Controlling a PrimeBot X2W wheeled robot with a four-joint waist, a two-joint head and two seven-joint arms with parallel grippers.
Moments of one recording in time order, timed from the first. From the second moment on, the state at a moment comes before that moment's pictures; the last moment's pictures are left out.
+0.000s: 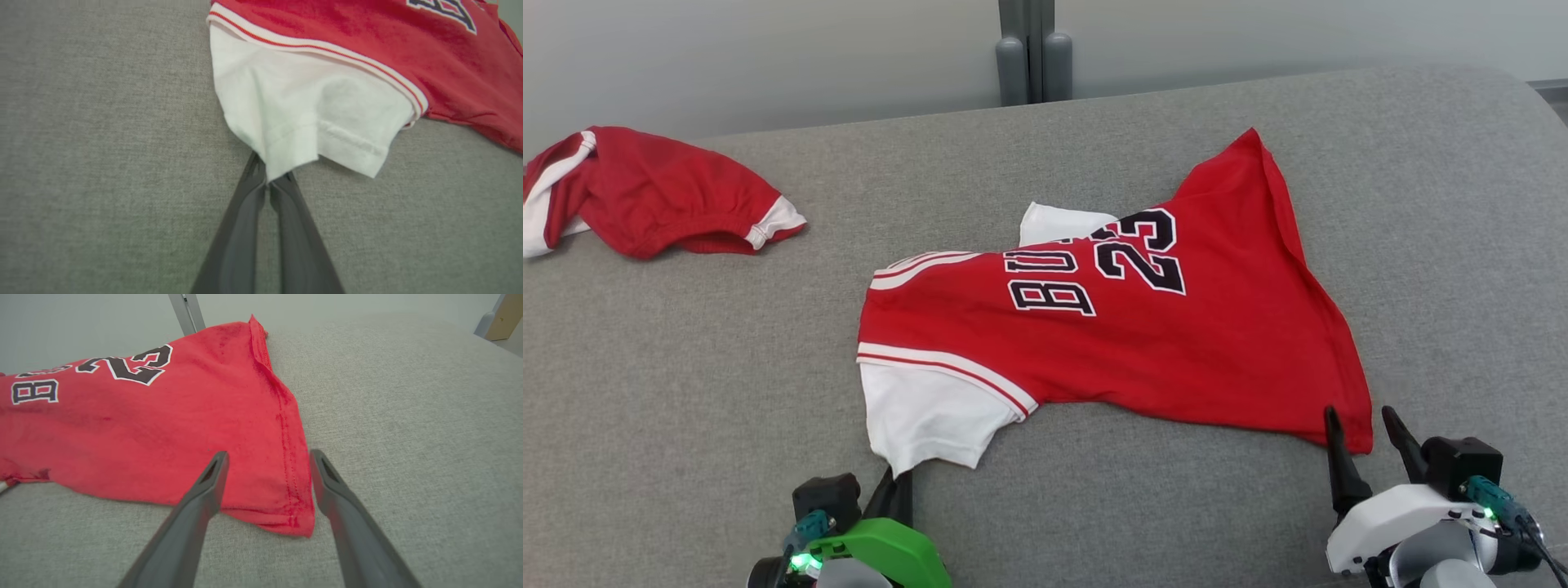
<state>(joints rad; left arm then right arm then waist) -0.15 0.05 -0.35 0.60 -0.48 0.05 -0.19 -0.06 -0.06 -0.07 0.40 0.16 0.13 -0.20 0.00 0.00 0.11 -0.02</state>
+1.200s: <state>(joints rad) -0.21 0.20 -0.25 0.14 -0.47 0.10 -0.23 -0.24 -0.05 -0.08 0.38 0.22 0.13 -0.24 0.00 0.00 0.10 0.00</state>
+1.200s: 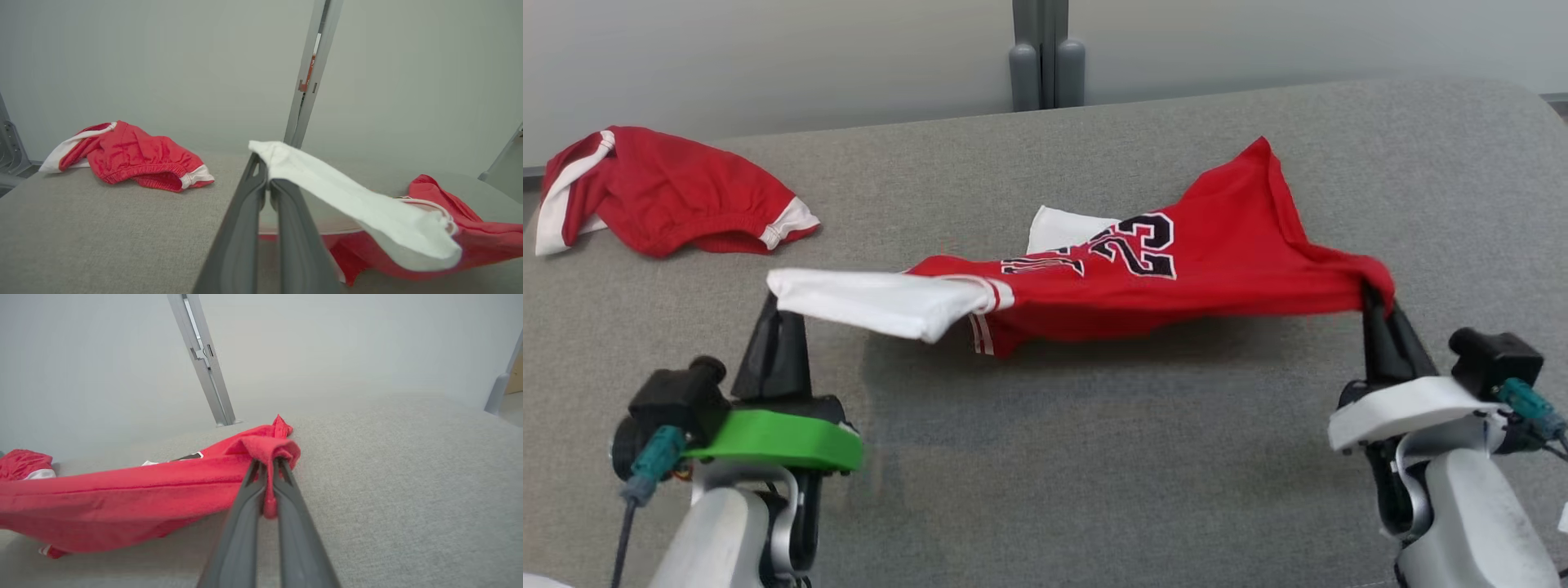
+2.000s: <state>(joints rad) -0.65 0.43 -0.27 -0.45 -0.31 0.08 0.11 -0.20 -0.05 -0.20 -0.54 0.20 0.13 0.02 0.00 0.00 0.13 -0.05</state>
